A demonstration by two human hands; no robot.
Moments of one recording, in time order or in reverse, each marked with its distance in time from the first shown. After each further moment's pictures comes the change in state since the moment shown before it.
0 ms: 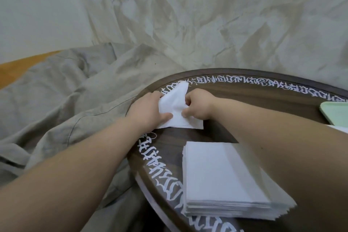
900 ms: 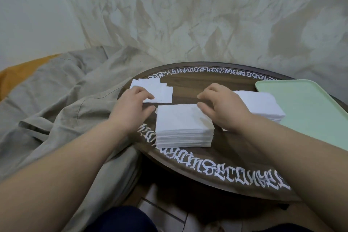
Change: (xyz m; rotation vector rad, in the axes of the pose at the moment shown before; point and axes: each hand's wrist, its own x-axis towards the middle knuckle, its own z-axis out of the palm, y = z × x) left_hand -0.146 0.059 -0.054 -0.048 0.173 0.209; right_hand -0.231 0.046 -0.021 -0.176 0.478 -0.175
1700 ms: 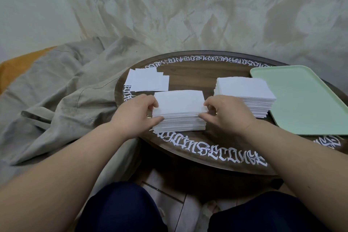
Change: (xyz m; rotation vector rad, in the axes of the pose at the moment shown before) left_hand -0.040 0.022 0.002 0.002 -0.161 0.103; right_hand -0.048 0.011 0.014 -0.084 -0.037 0.004
